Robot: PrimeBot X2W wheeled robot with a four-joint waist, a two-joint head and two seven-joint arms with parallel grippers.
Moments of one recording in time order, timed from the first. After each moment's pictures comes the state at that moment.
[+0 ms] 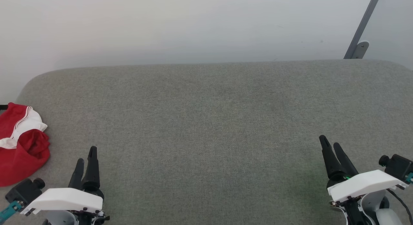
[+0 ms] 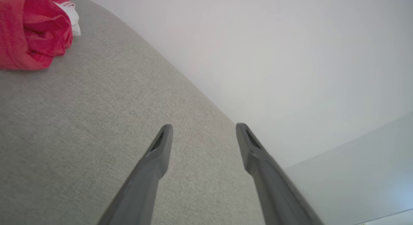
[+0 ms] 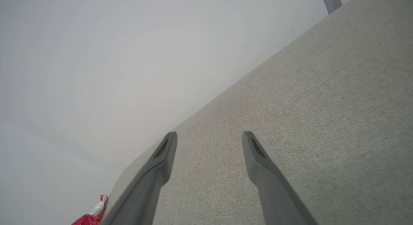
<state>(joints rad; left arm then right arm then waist) -0.04 0.20 -0.01 0.19 -1.01 0.01 -0.08 -0.09 -0.12 0.00 0.25 0.89 0.13 0.01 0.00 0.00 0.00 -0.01</state>
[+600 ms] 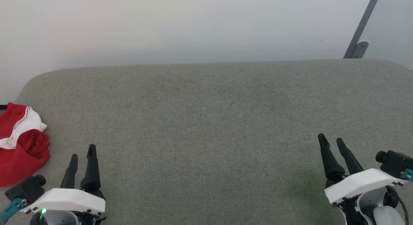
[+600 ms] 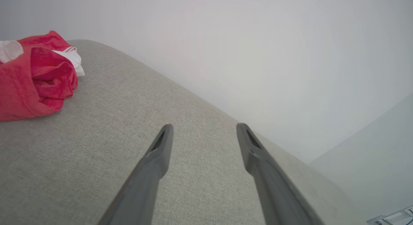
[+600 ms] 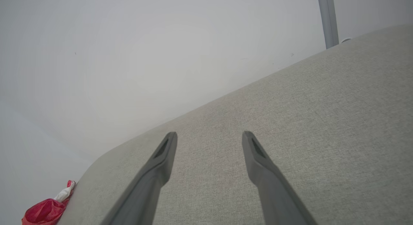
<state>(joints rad) -0.03 0.21 -0.01 0.19 -0.81 -0.01 -0.13 -0.09 -0.13 0.01 0.23 0.69 0.13 -0.03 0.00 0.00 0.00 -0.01</state>
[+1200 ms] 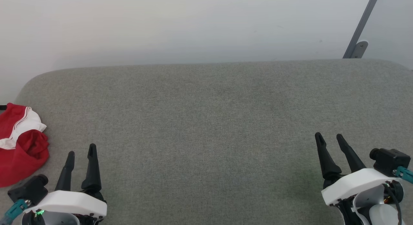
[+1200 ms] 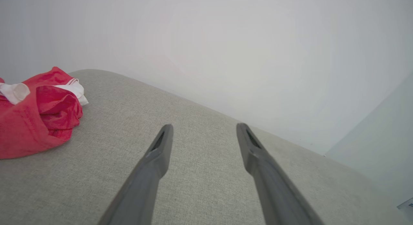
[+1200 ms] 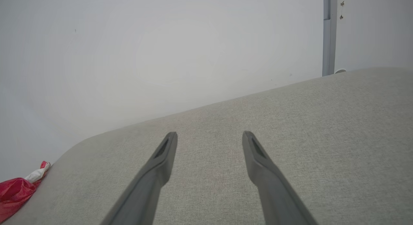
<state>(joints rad) -0.02 0.23 -0.02 0.17 -0.67 -0.02 -0.18 -0.09 -0.14 0.02 0.21 0.53 0.13 -0.05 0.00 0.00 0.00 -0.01</state>
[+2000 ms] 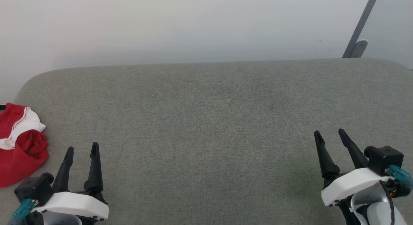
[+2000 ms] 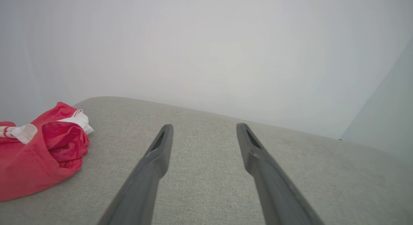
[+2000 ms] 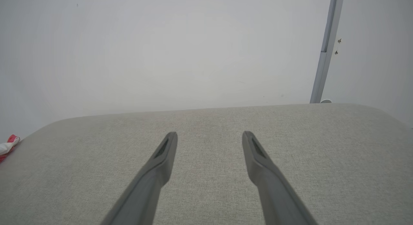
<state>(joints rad) -0.02 0.27 -0.06 0.15 -0.52 -0.01 -0.23 -0.10 -0.15 0.03 0.19 0.33 0.13 -0.08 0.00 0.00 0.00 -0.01</state>
